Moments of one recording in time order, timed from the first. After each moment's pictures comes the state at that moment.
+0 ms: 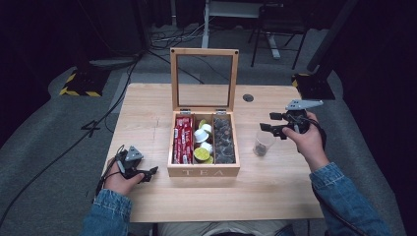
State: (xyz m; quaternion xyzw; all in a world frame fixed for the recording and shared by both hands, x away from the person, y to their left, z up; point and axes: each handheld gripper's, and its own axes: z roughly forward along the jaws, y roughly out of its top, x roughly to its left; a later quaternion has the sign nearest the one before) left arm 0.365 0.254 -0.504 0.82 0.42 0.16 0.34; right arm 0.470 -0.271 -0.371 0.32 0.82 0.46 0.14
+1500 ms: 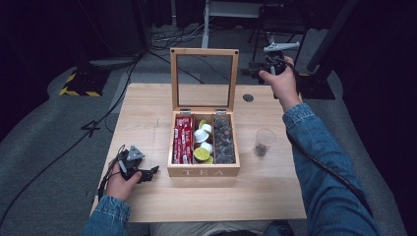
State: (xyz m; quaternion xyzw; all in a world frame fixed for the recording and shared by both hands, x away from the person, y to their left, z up) left arm 0.365 0.251 -0.504 0.82 0.43 0.16 0.34; right arm 0.607 -0.203 -0.290 0.31 0.79 0.50 0.17
